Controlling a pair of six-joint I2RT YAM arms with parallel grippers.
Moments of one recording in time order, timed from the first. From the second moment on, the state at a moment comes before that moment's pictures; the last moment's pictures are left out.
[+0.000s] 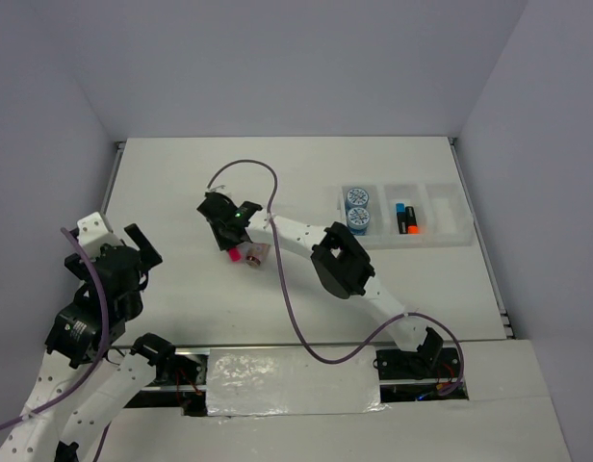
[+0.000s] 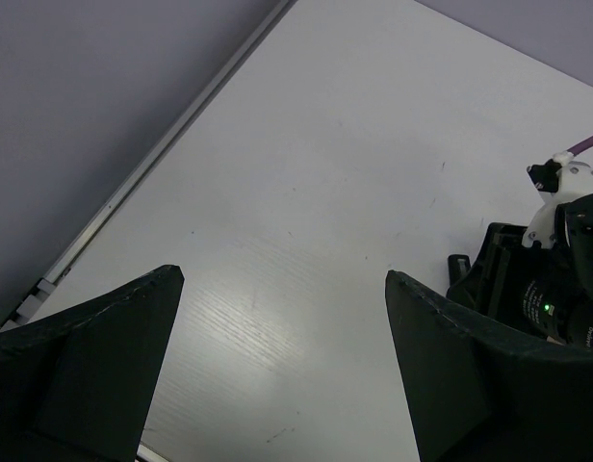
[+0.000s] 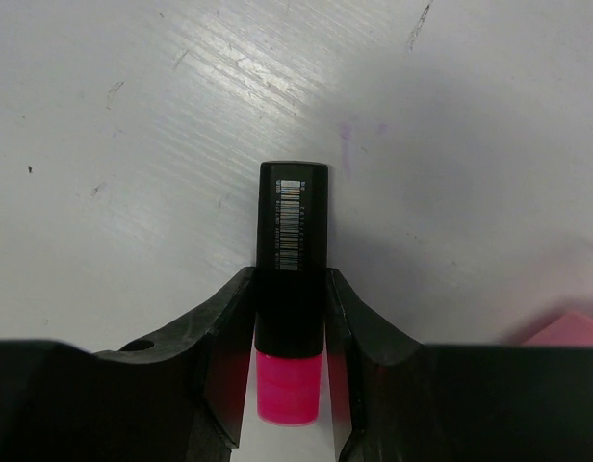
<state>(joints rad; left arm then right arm) -0.41 0.48 0.88 -0.87 -0.86 -0.52 0.99 2.51 2.19 -0.64 0.22 0.45</state>
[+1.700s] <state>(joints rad) -0.41 0.49 0.85 -0.76 -0.65 -0.40 -0.03 1.65 1.23 -0.43 0.17 0.24</state>
